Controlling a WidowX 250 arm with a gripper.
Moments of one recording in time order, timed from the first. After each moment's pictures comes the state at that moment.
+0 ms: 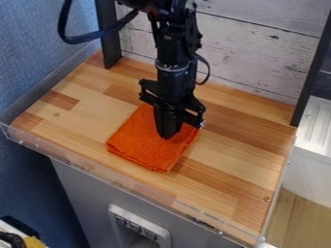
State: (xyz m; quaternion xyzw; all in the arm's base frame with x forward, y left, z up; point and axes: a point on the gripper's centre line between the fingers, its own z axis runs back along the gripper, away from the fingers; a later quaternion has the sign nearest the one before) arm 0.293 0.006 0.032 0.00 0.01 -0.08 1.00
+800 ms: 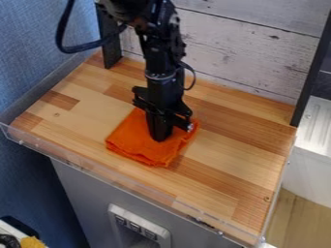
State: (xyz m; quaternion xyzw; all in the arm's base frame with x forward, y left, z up) arm 0.301 0.032 0.010 0.00 0.00 -0.08 1.00
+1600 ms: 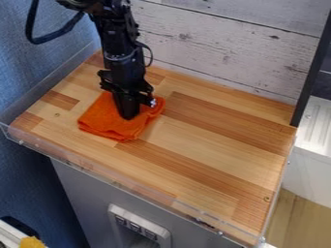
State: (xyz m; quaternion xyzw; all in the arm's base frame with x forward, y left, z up) arm 0.312 0.106 0.009 0.00 -0.01 -0.03 1.00
